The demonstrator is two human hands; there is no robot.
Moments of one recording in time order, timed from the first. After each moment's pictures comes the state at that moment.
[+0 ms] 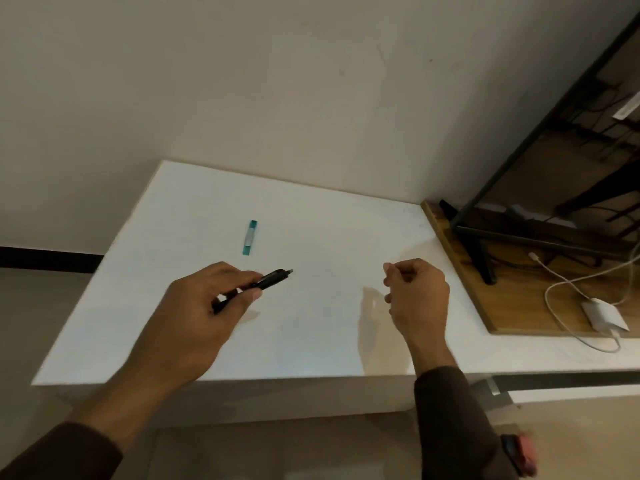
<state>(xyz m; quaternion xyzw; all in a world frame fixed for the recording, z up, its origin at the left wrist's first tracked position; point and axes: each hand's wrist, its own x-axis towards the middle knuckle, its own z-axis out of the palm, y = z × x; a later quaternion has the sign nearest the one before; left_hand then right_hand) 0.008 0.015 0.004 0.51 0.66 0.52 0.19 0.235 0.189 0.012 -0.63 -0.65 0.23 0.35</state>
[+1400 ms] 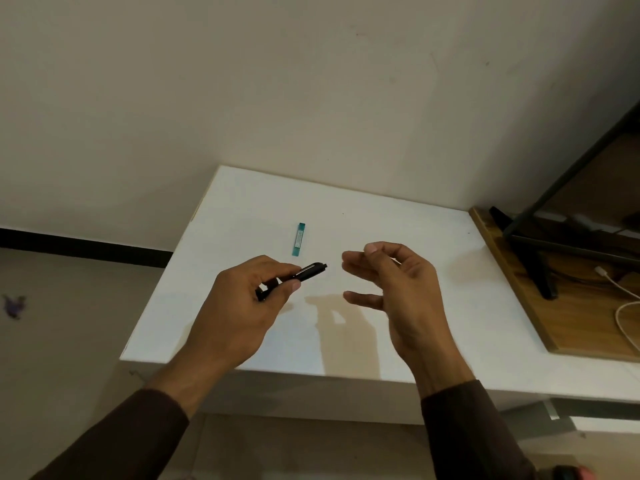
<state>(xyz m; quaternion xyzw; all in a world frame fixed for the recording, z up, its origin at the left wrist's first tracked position) -0.002 0.009 0.009 0.46 0.68 0.54 0.19 0.165 0.133 0.045 -0.42 -0.55 0.61 0.38</state>
